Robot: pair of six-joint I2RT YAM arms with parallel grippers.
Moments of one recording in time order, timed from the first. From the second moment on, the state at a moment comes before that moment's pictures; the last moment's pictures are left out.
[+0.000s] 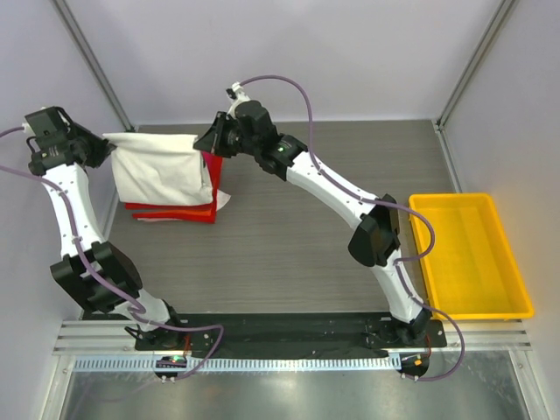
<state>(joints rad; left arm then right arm) 0.49 1.55 1.67 -0.72 0.26 -0.63 0.83 2.21 2.29 -0.28 -0.17 0.79</state>
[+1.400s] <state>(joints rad) 0.44 1.94 1.80 -0.41 0.29 -0.79 0.65 2.55 2.41 -0.09 -0.22 0.98</state>
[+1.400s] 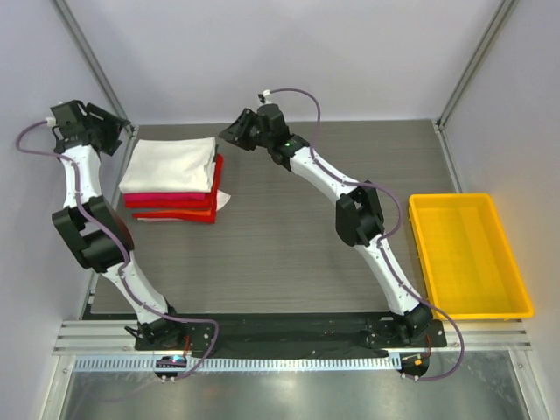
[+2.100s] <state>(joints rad) 0.45 1.68 1.40 -0.27 0.47 -0.91 0.79 2.49 2.39 0.04 -0.43 1.27</state>
